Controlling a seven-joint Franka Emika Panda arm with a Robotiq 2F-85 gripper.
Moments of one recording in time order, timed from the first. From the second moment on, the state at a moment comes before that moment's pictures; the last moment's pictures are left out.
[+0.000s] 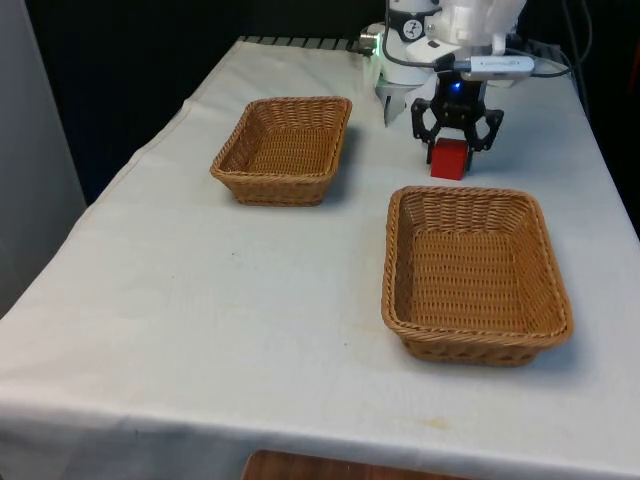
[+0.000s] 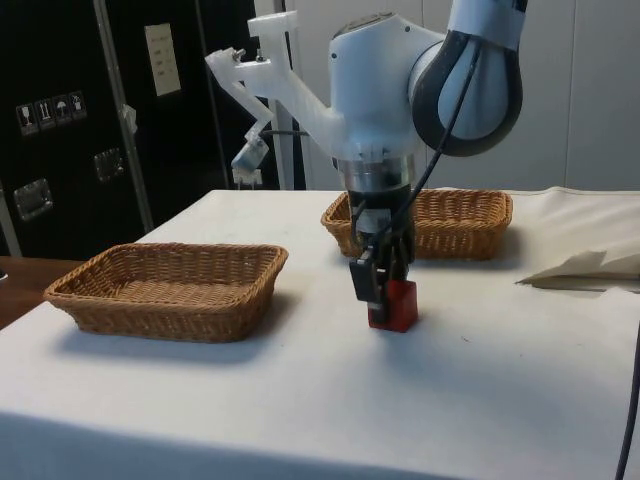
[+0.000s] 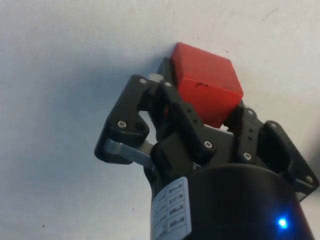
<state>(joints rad) 0.33 0.20 -0.12 -2.67 -0.06 2.86 0.45</state>
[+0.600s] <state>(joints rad) 0.33 0.15 -0.12 -2.67 -0.06 2.83 0.45</state>
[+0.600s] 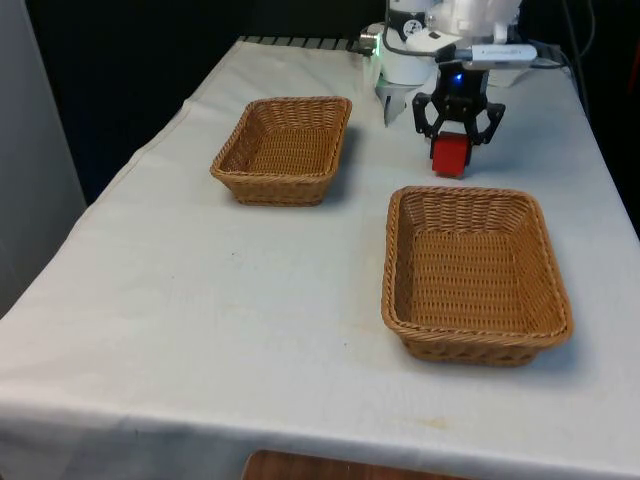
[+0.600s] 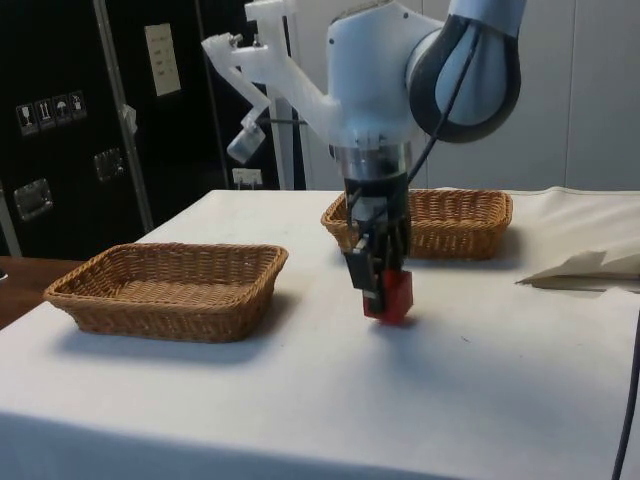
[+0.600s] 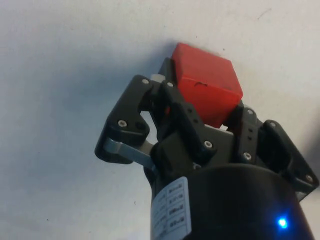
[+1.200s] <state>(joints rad) 0.32 -0.01 -0.17 -2.64 -0.06 2.64 0.38</state>
